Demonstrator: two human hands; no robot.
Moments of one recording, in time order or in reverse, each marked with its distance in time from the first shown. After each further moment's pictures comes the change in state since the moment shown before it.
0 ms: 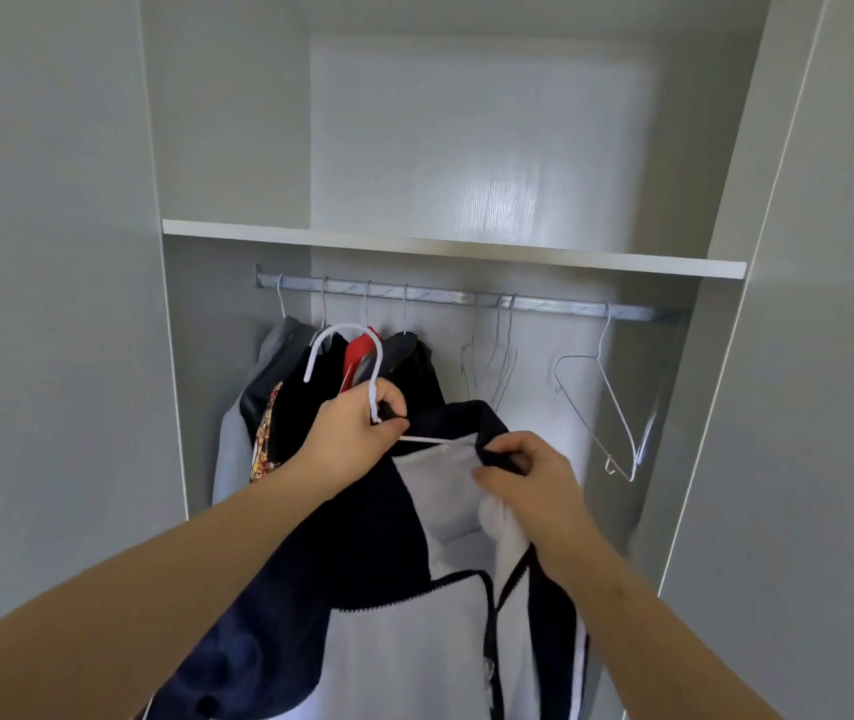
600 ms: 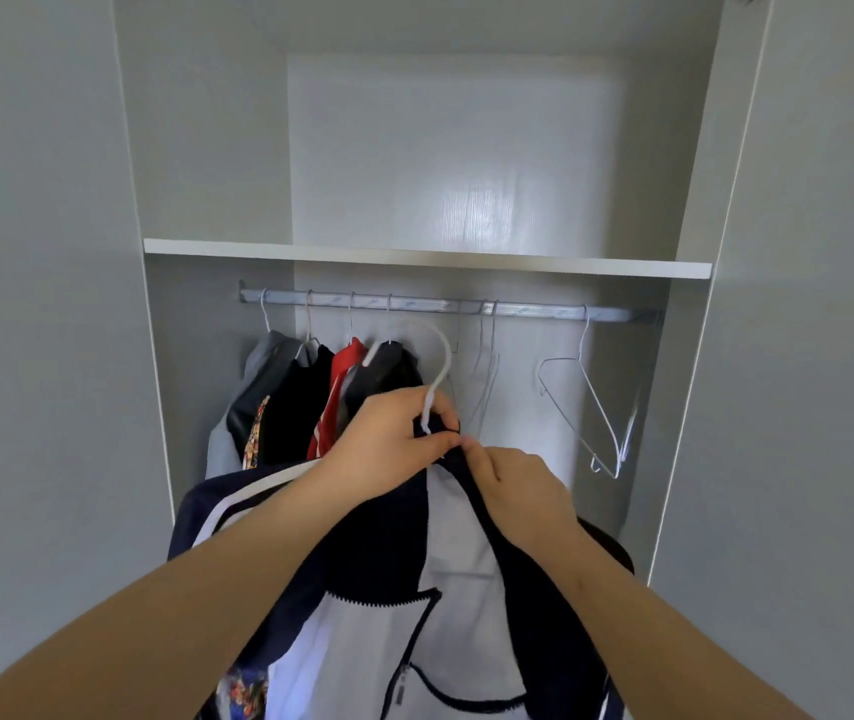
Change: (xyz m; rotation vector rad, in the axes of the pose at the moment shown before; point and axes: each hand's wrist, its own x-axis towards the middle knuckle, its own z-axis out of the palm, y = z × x) left_hand -0.005 0.047 0.007 -0.053 -0.194 0.235; right_hand 0.002 -0.013 0.001 -0.867 -0.066 -0.140
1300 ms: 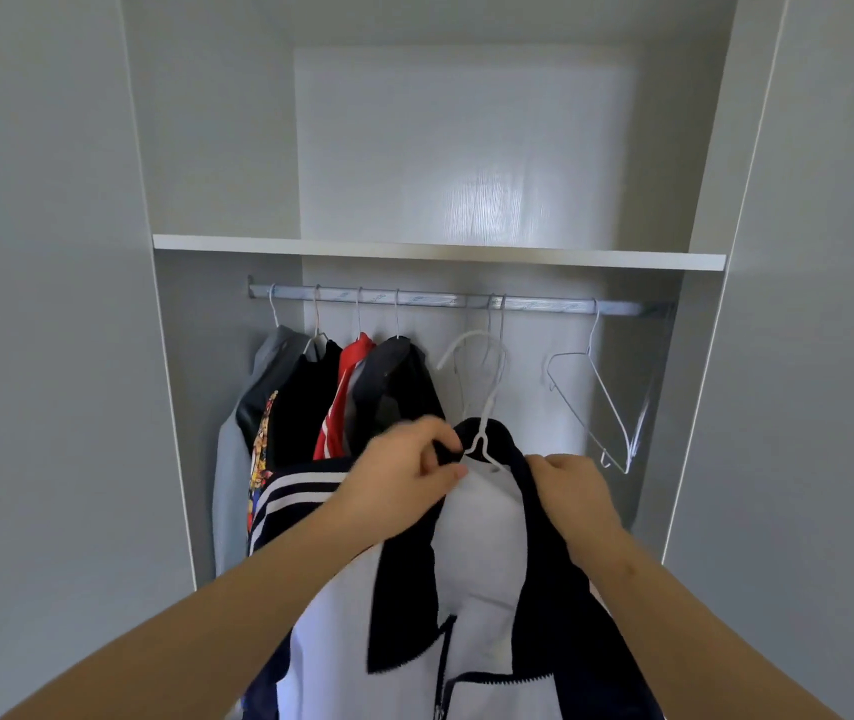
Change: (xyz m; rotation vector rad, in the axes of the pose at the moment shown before) left_hand -0.028 -0.002 0.015 0.134 -0.091 -0.220; right_hand 0.006 0.039 0.004 0.413 0.089 0.426
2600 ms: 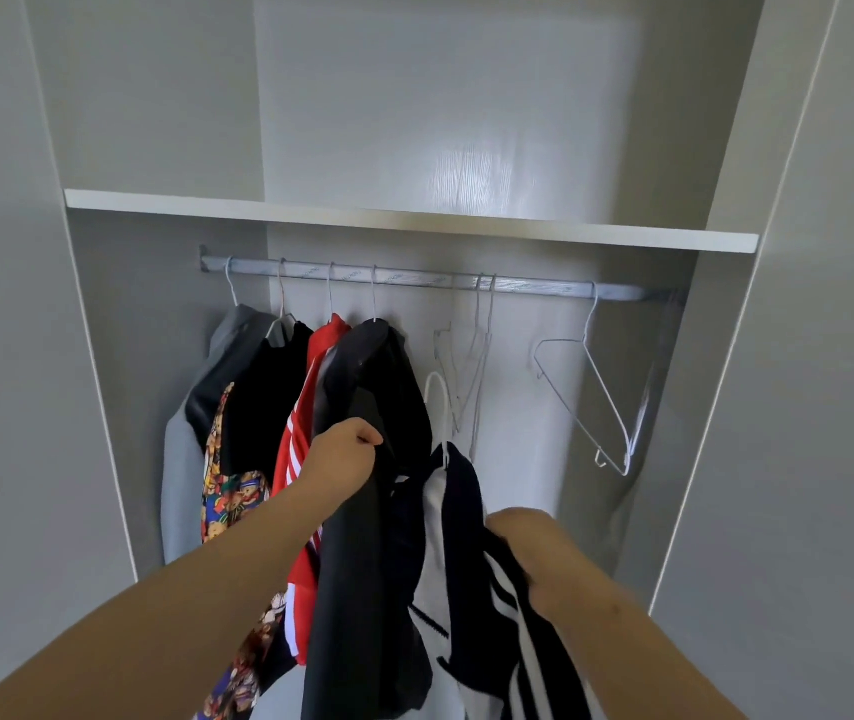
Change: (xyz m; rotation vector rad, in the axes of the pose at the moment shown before) left_hand 0.092 -0.124 0.042 -0.179 0.067 -0.468; right_hand 0.031 0.024 0.042 0.218 -0.371 0.488
